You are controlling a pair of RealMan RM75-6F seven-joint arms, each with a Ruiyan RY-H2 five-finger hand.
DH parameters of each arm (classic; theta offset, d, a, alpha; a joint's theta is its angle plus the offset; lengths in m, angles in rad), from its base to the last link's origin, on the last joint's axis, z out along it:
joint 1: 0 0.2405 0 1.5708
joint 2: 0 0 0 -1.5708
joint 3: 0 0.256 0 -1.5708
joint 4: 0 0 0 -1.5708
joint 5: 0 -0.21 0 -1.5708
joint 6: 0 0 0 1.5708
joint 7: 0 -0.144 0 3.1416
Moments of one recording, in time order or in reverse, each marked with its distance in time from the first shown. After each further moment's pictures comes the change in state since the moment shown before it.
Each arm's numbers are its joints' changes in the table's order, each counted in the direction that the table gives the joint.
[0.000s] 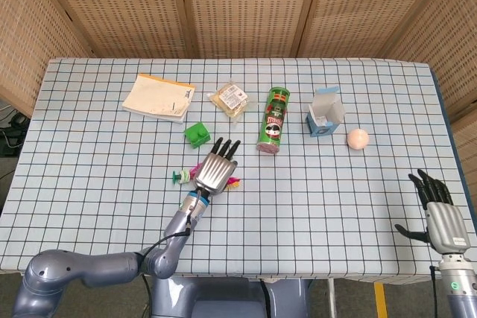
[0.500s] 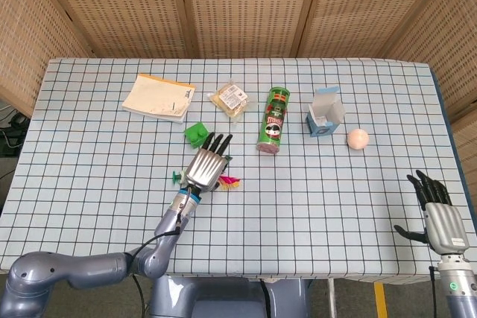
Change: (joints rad) left arm 0.056 -0.059 -0.019 -0.073 -0.039 -0.023 -0.002; right arm 0.000 -0.001 -0.005 -0.008 0.002 0.000 0.018
